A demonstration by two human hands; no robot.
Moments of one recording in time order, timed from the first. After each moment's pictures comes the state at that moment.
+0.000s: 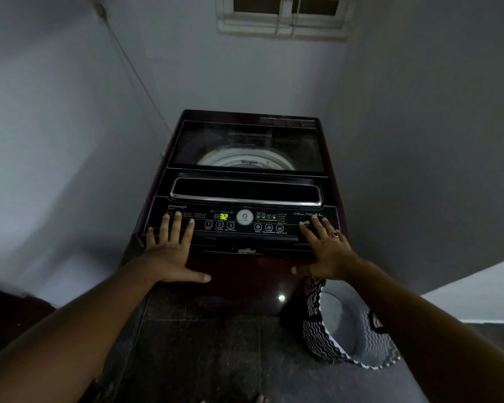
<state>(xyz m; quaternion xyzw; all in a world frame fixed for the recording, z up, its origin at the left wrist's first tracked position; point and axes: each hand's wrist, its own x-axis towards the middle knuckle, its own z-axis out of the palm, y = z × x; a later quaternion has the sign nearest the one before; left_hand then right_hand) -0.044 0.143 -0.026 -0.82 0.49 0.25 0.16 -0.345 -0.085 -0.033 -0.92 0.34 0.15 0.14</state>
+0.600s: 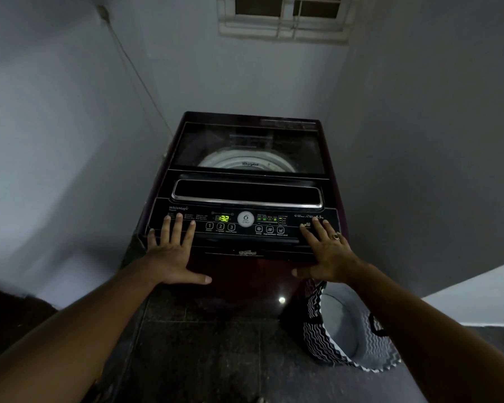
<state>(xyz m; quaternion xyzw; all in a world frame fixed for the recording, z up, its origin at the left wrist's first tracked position) -0.044 0.142 -0.026 -0.82 0.49 0.25 0.17 -0.345 -0.086 -0.035 -0.92 0.34 0.15 0.13</state>
